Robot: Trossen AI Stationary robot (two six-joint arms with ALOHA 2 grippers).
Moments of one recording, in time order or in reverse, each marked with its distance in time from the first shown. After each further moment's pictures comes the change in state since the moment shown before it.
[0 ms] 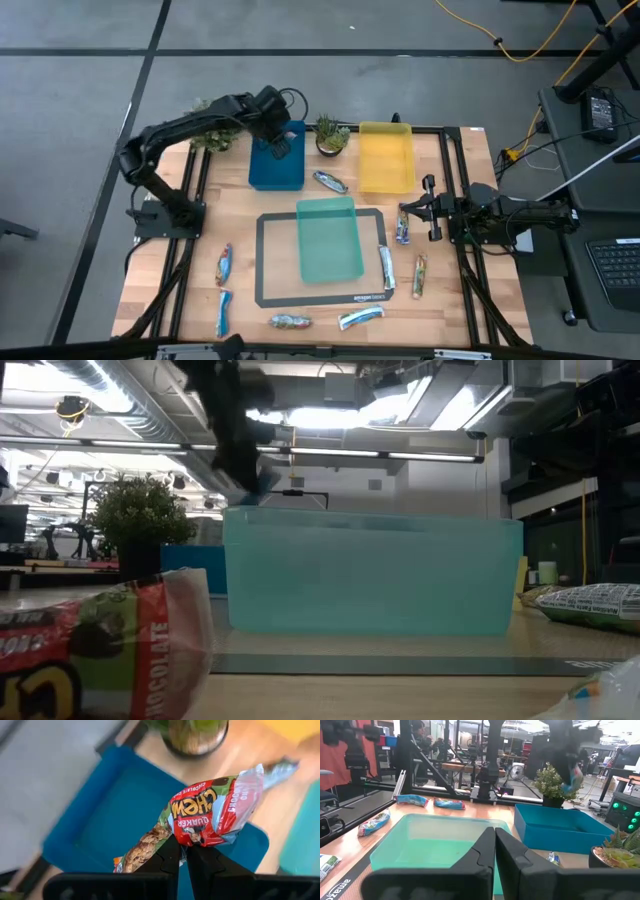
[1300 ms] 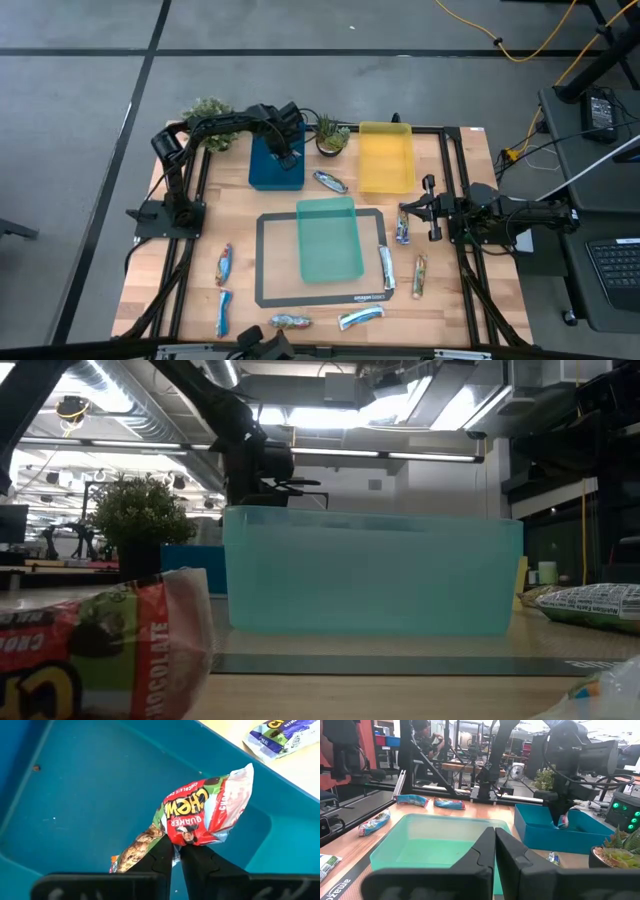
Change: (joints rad) left arm 0.021 0.301 -0.013 0.041 0.051 0.069; right arm 0.000 0.000 0.000 0.000 0.000 0.000
